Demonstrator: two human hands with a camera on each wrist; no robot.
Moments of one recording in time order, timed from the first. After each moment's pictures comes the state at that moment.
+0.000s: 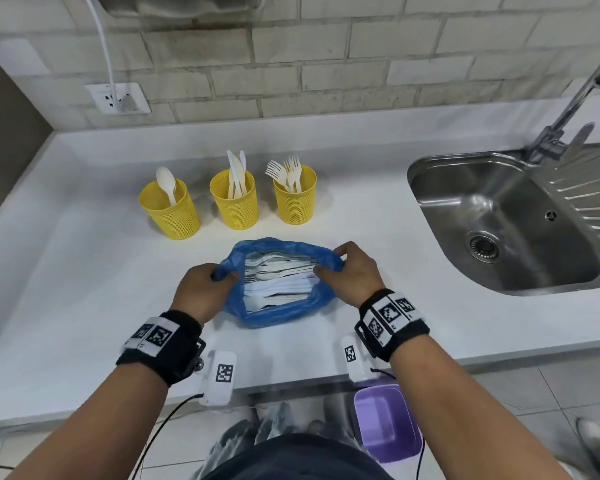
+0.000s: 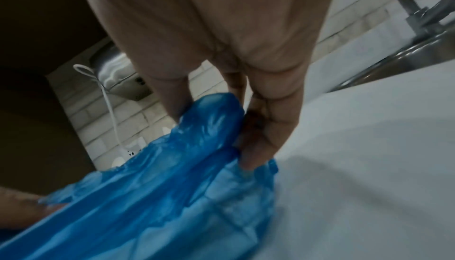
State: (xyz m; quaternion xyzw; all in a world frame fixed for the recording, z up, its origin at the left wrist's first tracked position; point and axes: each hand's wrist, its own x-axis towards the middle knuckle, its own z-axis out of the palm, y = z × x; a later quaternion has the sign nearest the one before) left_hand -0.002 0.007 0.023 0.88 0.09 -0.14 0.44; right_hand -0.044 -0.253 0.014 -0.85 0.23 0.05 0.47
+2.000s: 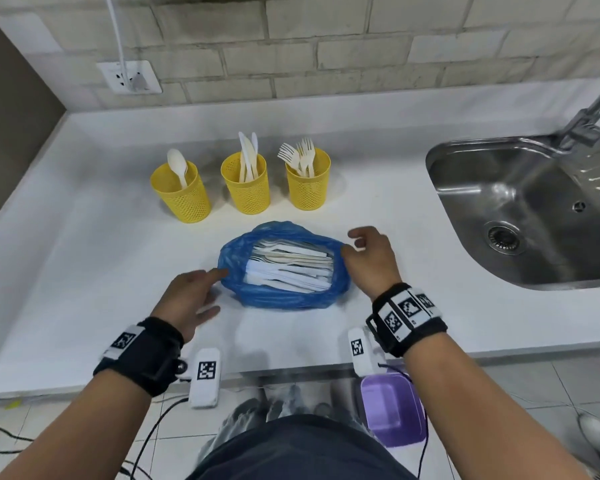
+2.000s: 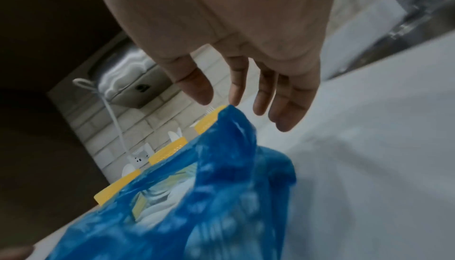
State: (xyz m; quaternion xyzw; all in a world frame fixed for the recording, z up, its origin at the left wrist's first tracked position) left_hand -0.018 0.049 0.005 0.70 0.27 -0.22 0.62; right_hand -0.047 -0.250 0.018 -0.82 0.26 -0.02 0.52
